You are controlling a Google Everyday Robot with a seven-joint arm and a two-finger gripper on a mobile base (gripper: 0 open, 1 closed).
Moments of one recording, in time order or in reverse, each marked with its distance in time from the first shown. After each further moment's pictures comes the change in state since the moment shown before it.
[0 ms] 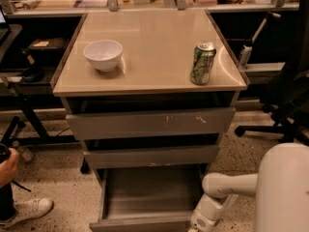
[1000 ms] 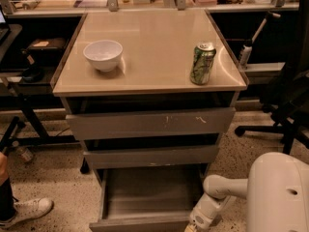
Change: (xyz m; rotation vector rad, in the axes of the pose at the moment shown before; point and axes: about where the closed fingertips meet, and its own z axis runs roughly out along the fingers) arm -0.020 -0.053 0.025 -0.040 -0.089 0.032
